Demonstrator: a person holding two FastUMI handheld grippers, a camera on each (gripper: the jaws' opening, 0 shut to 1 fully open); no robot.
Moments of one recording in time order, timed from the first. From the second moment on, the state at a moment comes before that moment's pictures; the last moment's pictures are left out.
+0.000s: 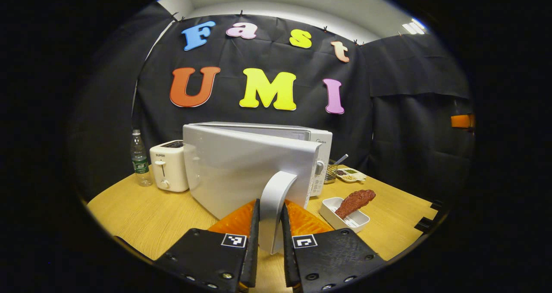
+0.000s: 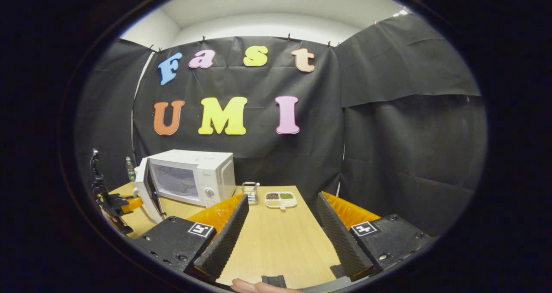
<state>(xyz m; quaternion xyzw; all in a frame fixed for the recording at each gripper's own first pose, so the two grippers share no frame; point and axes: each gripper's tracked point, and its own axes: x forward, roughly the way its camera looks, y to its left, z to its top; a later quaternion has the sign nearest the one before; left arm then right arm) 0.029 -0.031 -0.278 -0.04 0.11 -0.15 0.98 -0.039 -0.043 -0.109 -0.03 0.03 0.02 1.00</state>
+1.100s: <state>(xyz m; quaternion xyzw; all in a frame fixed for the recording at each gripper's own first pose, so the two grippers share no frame) -0.076 0.116 -0.159 -0.04 0.03 0.01 1.00 0.017 0.030 -0.127 -0.04 0.09 0.11 0.99</state>
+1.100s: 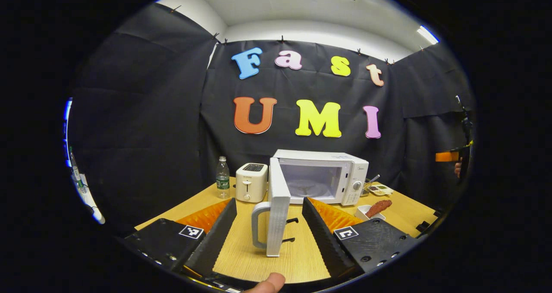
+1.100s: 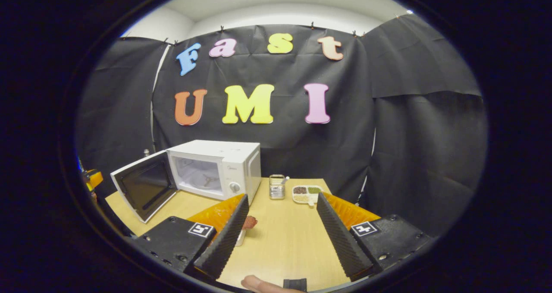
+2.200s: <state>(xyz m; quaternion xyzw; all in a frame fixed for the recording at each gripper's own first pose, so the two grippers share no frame) 0.019 0.017 -0.075 -0.05 -0.01 0.00 1.00 0.144 0.123 -0.315 0.10 0.47 0.32 0.81</state>
